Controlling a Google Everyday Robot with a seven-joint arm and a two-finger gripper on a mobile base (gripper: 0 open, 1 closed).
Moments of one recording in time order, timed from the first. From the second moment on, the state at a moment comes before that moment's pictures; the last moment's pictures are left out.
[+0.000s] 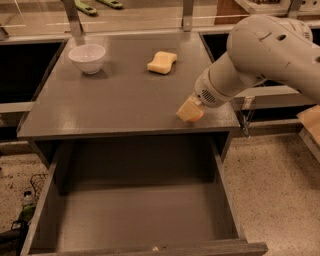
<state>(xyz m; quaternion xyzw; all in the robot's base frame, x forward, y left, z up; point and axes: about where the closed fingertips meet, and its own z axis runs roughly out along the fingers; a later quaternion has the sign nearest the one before) 0.581 -0.091 0.855 -0.44 0.85 0.05 0.29</state>
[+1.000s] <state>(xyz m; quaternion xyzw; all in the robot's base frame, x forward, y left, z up) 0.610 -0.073 0.838 -0.44 0.85 0.08 0.29</state>
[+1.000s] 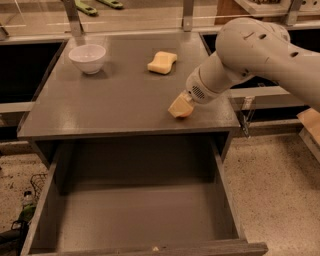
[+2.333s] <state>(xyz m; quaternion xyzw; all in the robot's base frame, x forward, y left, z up) 0.610 -0.073 0.839 -0.44 0.85 0.08 0.29</state>
